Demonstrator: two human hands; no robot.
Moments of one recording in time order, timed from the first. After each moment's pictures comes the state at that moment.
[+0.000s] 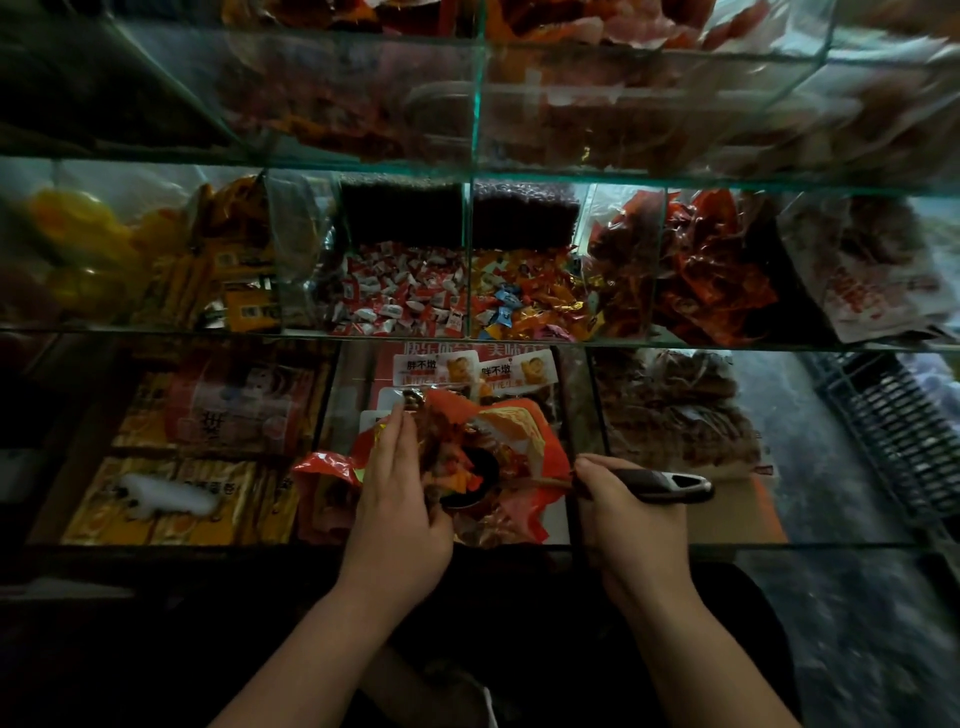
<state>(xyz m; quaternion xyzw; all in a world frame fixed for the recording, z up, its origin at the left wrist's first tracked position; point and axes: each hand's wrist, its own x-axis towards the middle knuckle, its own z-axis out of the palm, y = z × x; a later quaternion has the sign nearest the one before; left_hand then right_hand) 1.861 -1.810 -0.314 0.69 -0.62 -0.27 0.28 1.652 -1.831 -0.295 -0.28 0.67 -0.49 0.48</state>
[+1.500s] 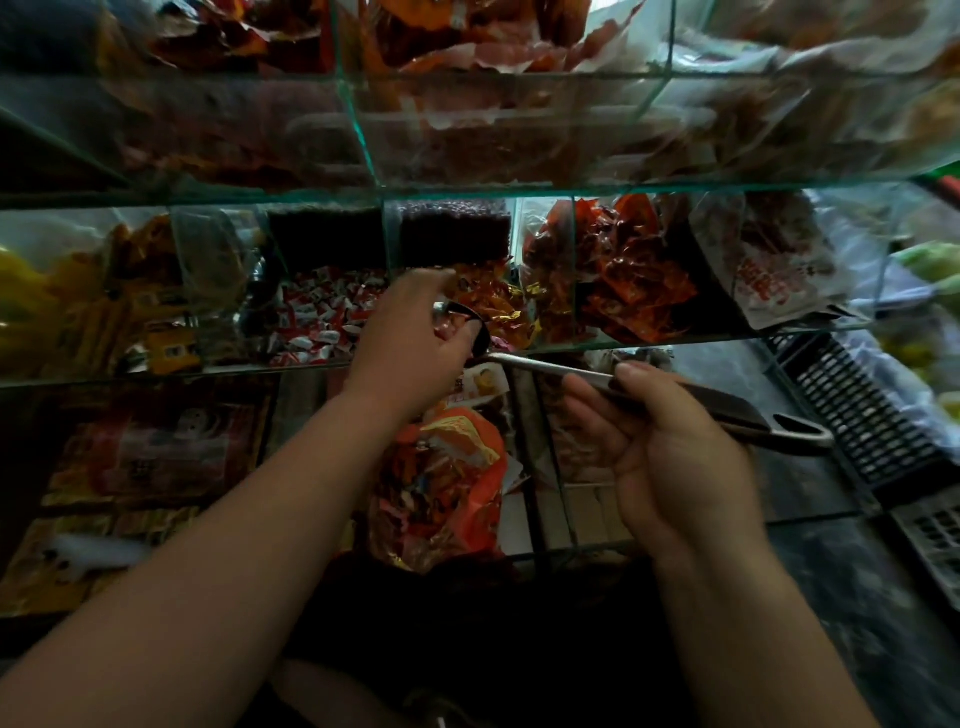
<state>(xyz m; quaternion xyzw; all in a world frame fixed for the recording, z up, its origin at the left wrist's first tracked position) 1.807 -1.964 -0.227 0.58 -0.72 -0.13 0.36 1.611 -1.848 -0.179 -0.15 0.45 -0.66 0.58</state>
